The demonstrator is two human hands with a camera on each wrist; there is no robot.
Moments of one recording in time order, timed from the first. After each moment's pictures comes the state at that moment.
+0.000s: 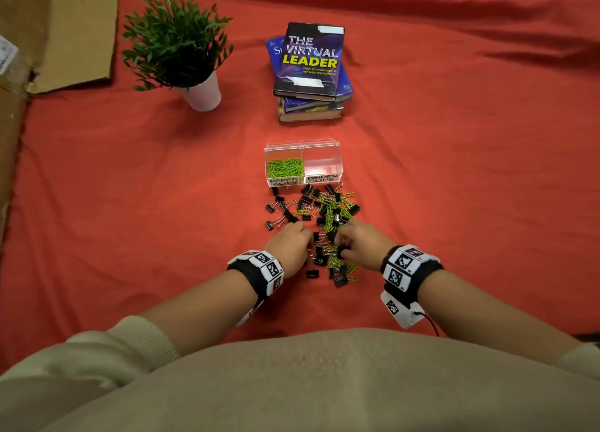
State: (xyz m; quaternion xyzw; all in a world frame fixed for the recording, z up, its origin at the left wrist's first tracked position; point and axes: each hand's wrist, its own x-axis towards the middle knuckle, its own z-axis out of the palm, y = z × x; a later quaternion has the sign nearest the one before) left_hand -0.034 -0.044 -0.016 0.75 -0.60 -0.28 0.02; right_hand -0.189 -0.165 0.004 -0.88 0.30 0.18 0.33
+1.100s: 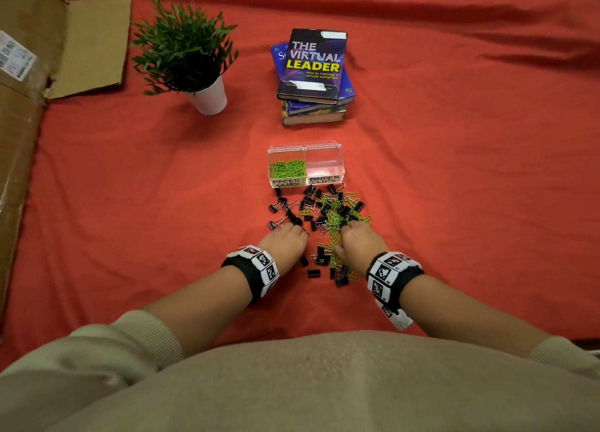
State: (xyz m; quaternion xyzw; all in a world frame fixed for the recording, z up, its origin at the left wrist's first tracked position) left_hand -0.026 -0.039 -0.015 0.71 -0.68 -0.17 -0.12; right_hand -0.179 -0.143 -0.005 -0.90 0.34 0.18 0.18
